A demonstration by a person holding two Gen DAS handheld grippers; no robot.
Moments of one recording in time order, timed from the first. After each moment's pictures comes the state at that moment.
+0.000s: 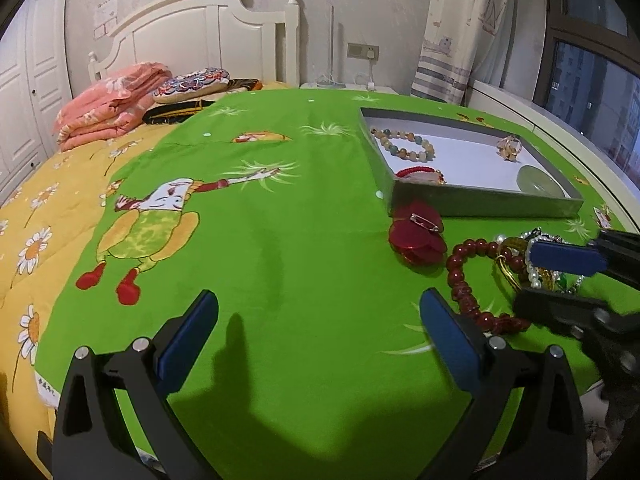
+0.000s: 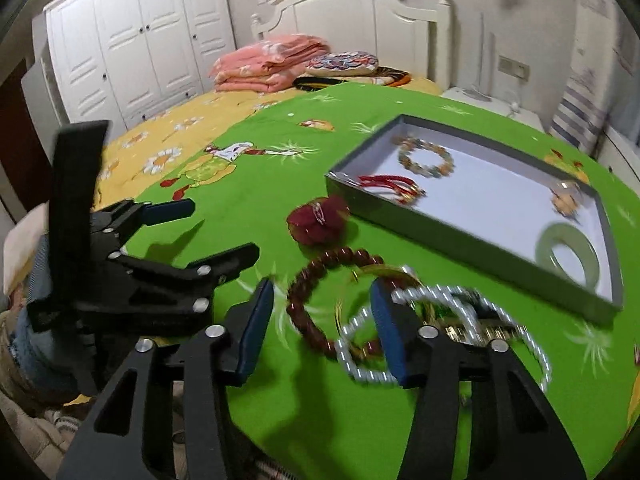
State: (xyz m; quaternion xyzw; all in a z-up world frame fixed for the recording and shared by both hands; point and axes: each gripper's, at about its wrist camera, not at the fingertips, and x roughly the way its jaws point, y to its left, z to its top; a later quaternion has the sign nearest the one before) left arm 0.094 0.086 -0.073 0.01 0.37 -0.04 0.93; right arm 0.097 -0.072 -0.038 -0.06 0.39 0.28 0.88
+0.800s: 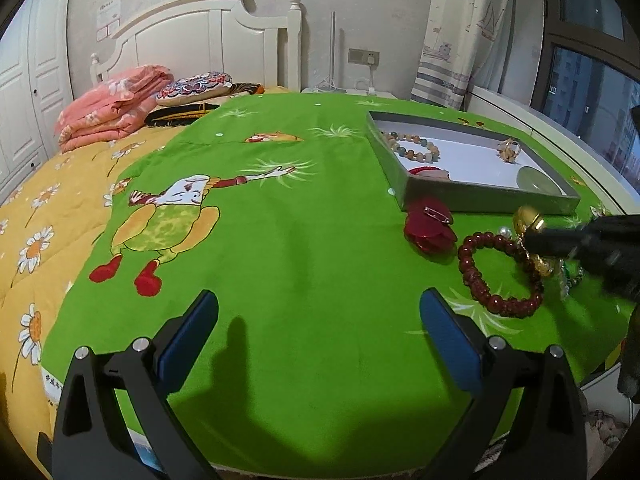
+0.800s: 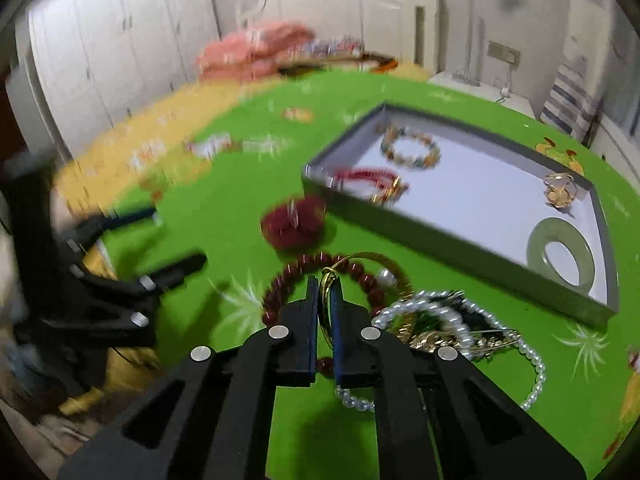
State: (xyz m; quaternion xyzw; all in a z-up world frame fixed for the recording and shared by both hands) left arm 0.081 0.103 -0.073 0.01 0.36 -0.05 0.93; right arm 0.109 -0.092 -0.034 -0.03 0.40 0.26 0.88
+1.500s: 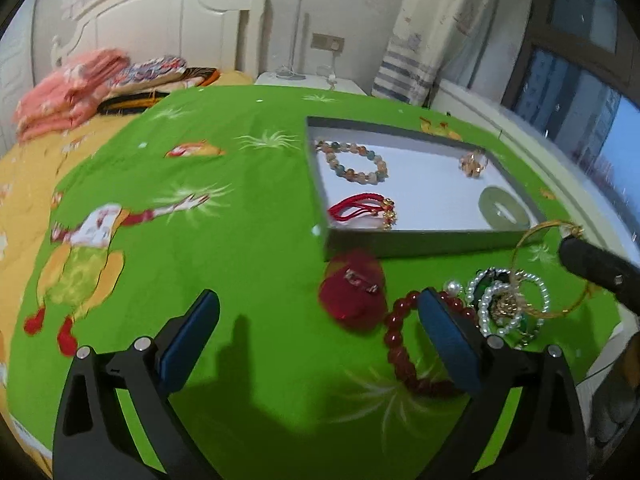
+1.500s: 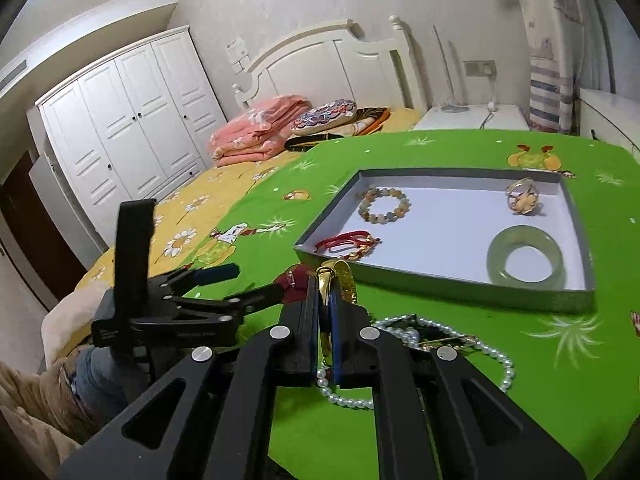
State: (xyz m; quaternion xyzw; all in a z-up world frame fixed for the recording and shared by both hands) left arm 0.140 0.054 -0.060 -0.01 0.40 -0.12 0.91; right arm 0.093 -0.154 -0.005 0.09 0.32 0.28 0.90
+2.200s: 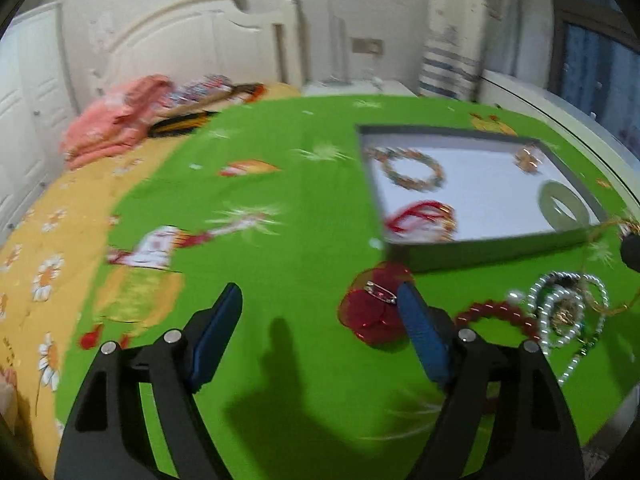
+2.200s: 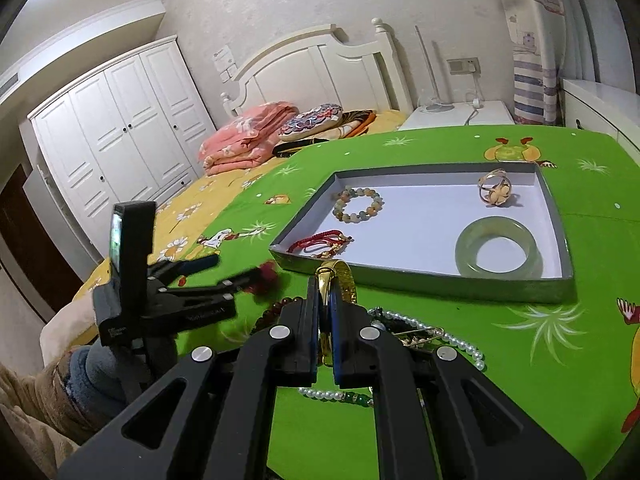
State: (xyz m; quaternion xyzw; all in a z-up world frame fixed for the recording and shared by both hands) left arm 0.144 0.060 -0.055 0.05 0.37 -0.01 0.93; right arm 0.095 -0.179 -0.013 0.11 0.32 0.26 0.90
